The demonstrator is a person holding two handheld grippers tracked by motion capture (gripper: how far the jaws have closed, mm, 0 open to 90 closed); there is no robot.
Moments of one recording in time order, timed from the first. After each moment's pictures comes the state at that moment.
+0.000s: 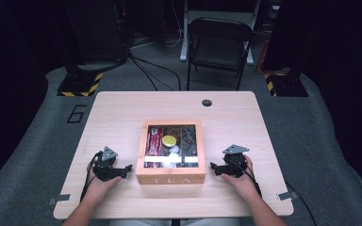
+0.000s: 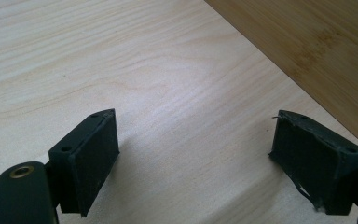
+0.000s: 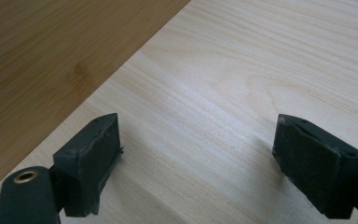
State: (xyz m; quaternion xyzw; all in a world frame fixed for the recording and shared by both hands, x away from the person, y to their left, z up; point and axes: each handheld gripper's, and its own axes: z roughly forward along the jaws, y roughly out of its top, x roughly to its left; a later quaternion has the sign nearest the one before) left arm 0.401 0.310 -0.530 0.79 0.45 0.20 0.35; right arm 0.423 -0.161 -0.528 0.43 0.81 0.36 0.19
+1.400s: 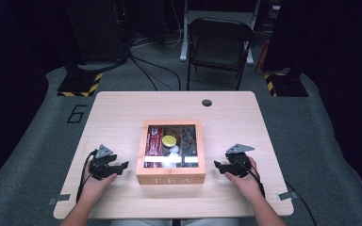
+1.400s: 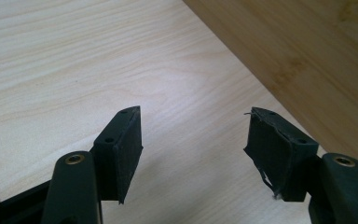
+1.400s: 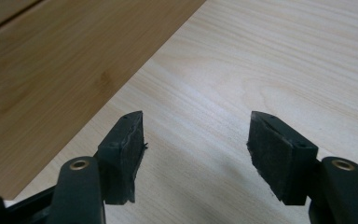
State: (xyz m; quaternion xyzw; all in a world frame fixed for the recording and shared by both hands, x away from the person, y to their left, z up) left arm 0.395 0.317 -0.509 0.78 0.46 0.18 0.37; right arm 0.412 -0.169 -0.506 0.43 0.81 0.36 0.17
